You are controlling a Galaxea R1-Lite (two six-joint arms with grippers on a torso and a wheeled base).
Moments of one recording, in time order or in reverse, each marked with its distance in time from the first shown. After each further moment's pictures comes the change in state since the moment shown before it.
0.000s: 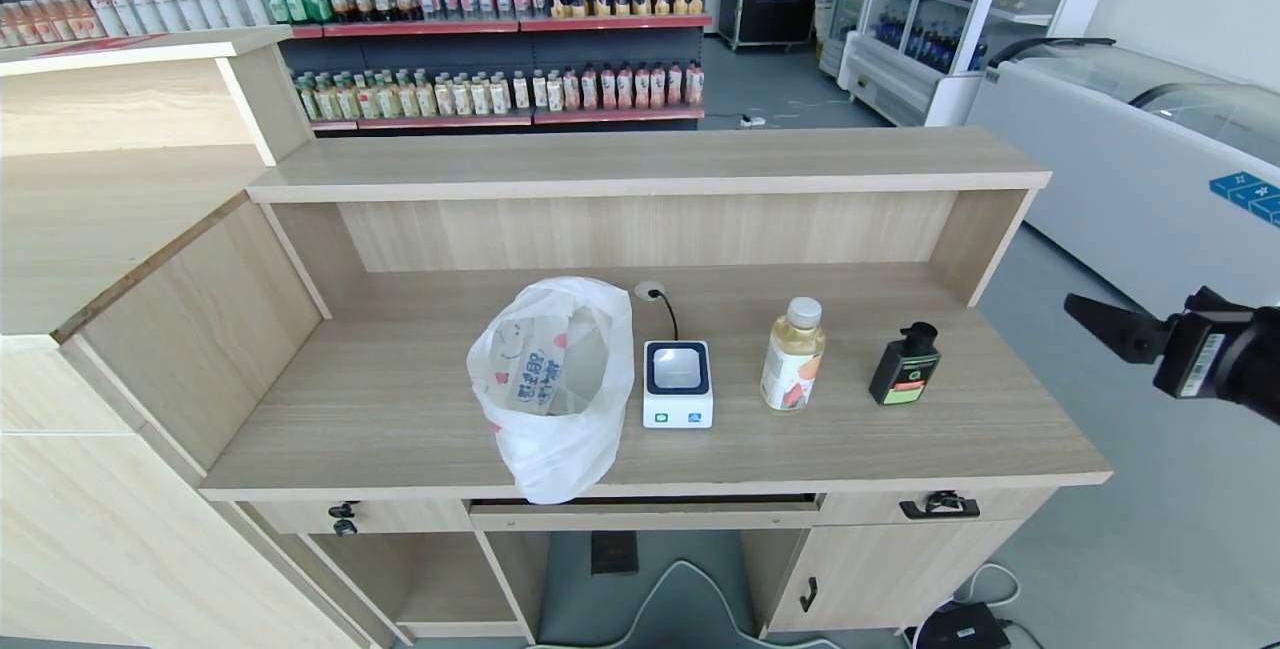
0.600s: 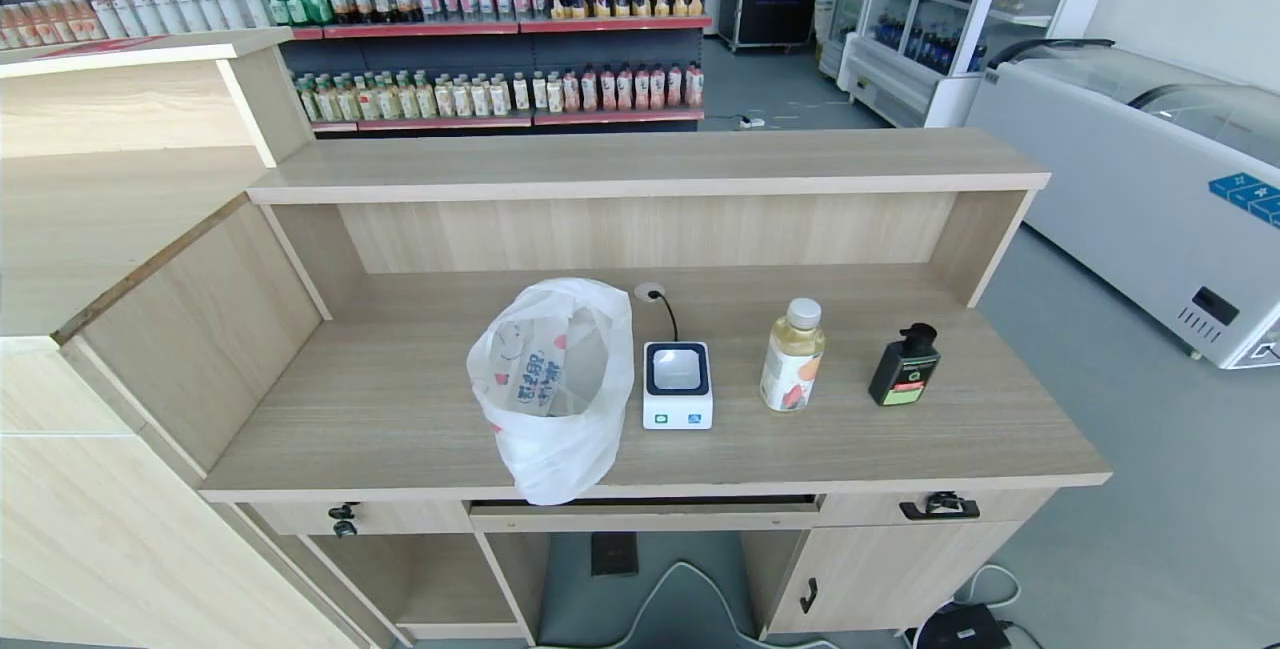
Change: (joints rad) left arm 0.000 0.000 0.000 0.000 0.000 0.000; right arm -0.021 -0.901 0.161 0.690 -0.009 0.033
